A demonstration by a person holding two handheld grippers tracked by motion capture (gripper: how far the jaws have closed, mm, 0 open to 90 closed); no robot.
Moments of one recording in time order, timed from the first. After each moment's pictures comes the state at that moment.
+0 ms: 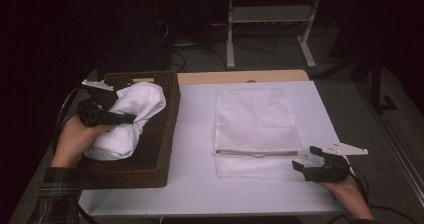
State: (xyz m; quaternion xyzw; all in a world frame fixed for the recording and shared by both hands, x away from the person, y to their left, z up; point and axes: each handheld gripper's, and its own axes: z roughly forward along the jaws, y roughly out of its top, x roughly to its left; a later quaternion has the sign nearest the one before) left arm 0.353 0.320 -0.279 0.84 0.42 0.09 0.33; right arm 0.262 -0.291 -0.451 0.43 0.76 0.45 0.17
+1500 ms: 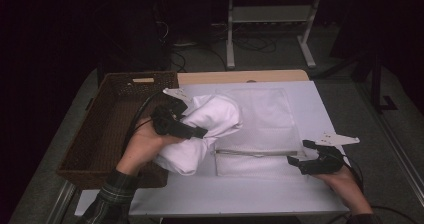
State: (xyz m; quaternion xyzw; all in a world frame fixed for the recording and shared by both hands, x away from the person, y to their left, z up) left arm 0.328 0.146 -0.282 0.89 0.27 0.01 0.36; right arm 0.284 -0.281 -0.441 0.40 0.79 0.45 0.15
